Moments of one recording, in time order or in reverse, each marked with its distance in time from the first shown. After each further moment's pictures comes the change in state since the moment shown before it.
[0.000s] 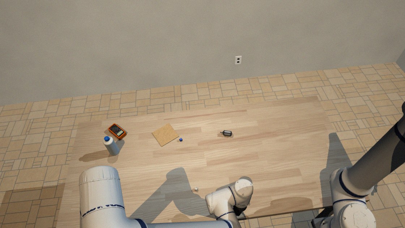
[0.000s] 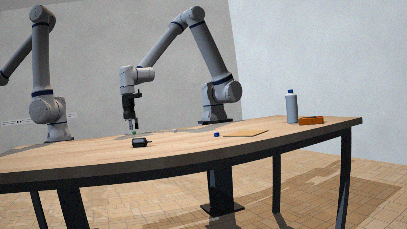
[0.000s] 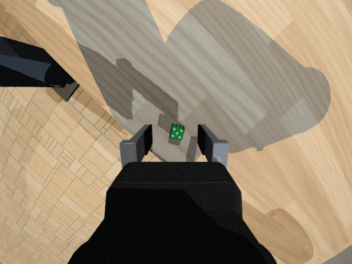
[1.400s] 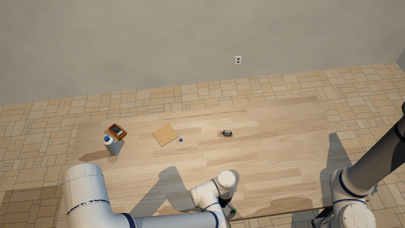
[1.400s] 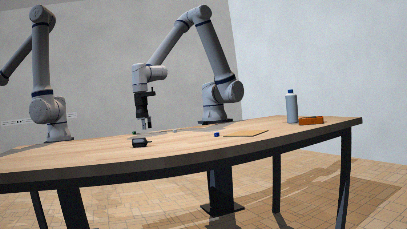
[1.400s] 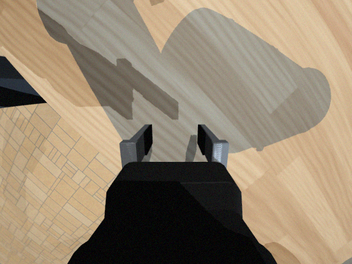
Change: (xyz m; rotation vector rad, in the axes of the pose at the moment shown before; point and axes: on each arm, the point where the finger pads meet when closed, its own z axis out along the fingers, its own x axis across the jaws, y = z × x) left arm -0.012 -0.087 0.000 0.000 0.000 -0.001; right arm 0.000 0.000 0.000 0.000 0.000 0.000
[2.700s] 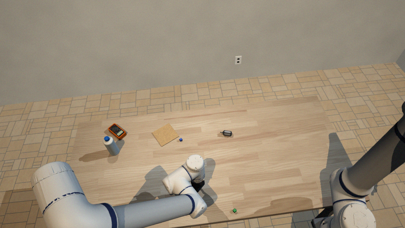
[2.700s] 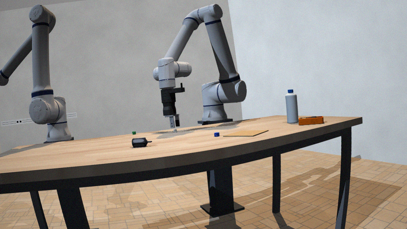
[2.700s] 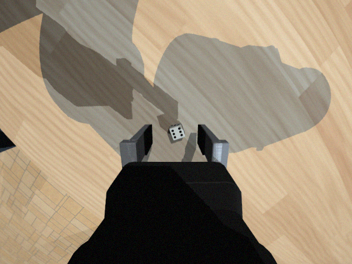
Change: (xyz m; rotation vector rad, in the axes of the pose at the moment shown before) left arm -0.022 -0.168 0.000 -0.001 0.000 0.001; right arm 0.000 0.000 0.000 0.000 0.000 0.000
